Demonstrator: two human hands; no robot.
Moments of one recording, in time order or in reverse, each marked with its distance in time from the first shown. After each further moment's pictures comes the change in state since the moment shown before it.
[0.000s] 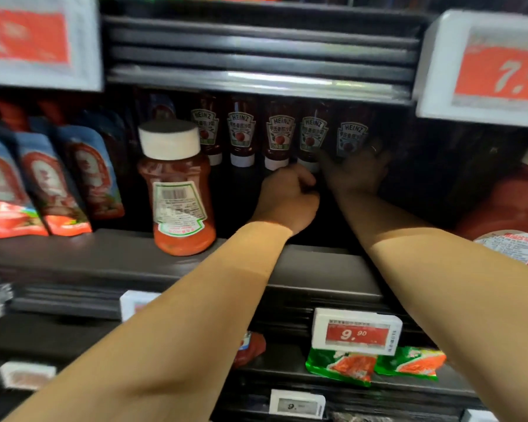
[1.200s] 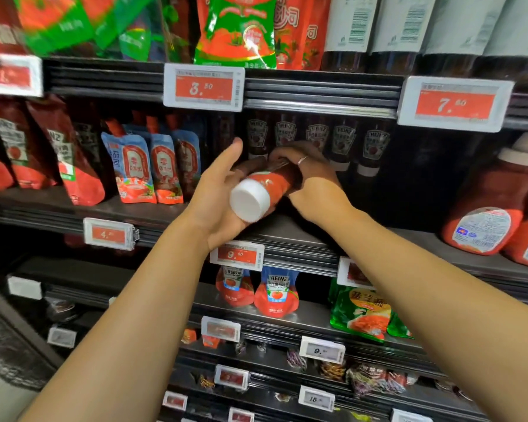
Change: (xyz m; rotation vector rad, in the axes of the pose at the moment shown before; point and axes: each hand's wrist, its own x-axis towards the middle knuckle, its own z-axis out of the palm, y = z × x) left_hand -0.121 -0.015 -0.153 -1.060 -0.120 -0.284; right_hand -0.141 -0.079 -0.066 0.322 -0.471 -0.776
